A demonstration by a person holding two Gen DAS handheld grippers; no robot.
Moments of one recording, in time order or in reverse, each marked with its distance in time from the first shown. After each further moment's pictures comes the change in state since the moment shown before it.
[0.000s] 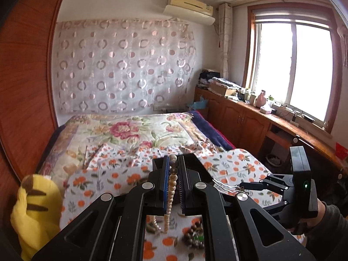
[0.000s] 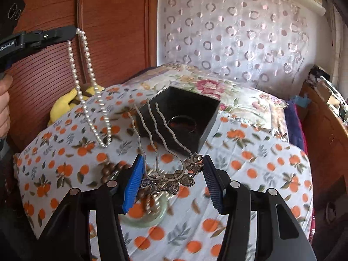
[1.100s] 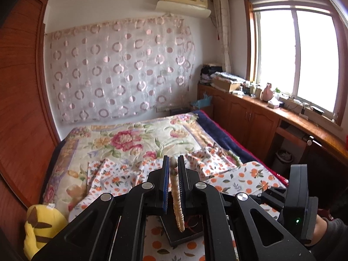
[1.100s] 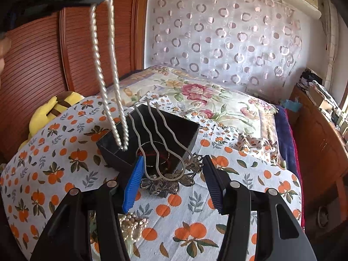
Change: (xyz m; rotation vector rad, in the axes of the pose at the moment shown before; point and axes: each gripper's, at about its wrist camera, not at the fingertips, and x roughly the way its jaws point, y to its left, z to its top) left arm 0.079 -0.015 0.072 0.078 0.041 0.044; right arm 0.044 -0.027 0.043 0.002 0.007 -0.067
